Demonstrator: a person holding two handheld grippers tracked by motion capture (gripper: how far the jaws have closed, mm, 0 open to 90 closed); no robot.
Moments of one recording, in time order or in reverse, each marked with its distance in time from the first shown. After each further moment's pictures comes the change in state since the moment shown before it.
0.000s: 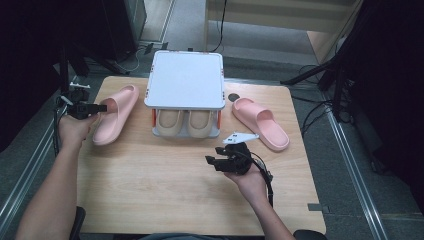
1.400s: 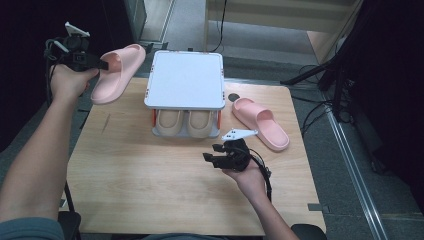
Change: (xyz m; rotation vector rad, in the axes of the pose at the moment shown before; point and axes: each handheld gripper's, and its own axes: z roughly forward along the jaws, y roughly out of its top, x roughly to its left) left arm -0.071 0.133 -0.076 -0.001 0.006 0.045; right arm -0.001 0.010 0.001 -0.023 0.040 -0.010
